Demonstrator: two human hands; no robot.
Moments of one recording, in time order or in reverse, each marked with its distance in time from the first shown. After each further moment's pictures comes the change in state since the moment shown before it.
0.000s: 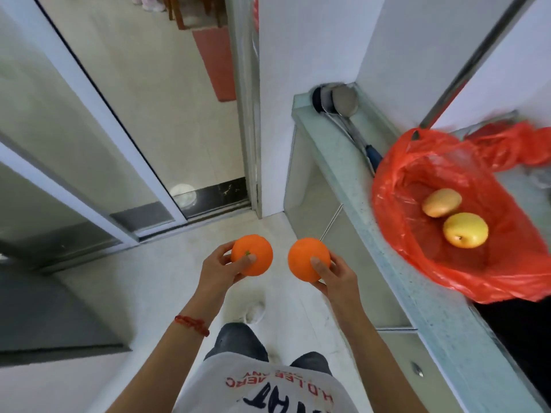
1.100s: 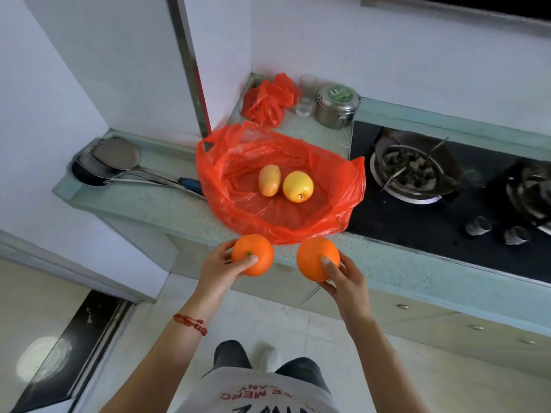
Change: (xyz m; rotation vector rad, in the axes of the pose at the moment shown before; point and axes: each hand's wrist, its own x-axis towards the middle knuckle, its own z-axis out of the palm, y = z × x) left_hand 0.066 0.073 0.211 0.420 -0.882 0.041; right_hand -0.030 -0.020 -0.101 0.512 0.864 -0.073
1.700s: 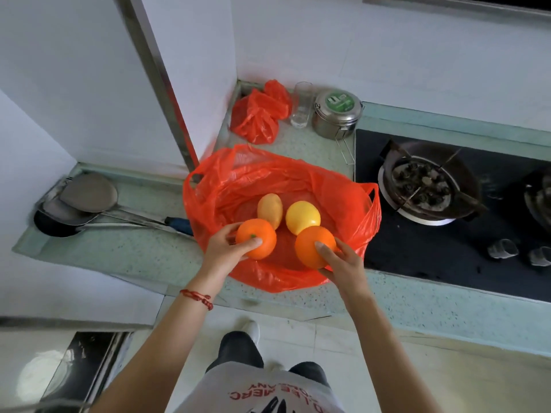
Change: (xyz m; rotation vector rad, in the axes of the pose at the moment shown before) left_hand 0.133 0.073 0.011 0.120 -0.078 0.013; right_hand 0.111 -0.046 0.057 -0.113 0.074 0.070
